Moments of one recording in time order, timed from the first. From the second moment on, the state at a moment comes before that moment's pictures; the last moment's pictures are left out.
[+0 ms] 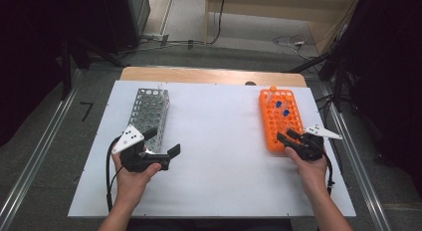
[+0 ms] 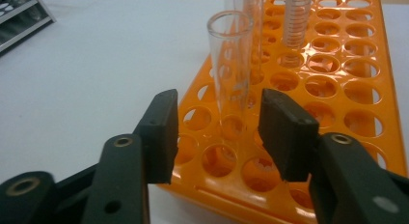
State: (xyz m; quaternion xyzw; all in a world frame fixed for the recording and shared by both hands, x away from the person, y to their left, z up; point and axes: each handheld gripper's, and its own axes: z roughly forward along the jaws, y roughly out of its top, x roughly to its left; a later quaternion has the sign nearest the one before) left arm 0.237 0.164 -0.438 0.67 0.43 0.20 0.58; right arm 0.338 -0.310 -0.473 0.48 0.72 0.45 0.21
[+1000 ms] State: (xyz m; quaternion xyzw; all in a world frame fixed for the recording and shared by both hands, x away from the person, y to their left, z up) left arm 0.239 0.154 -0.446 0.68 0.43 0.19 0.57; right arm 0.331 -0.312 -0.470 0.44 0.70 0.49 0.28
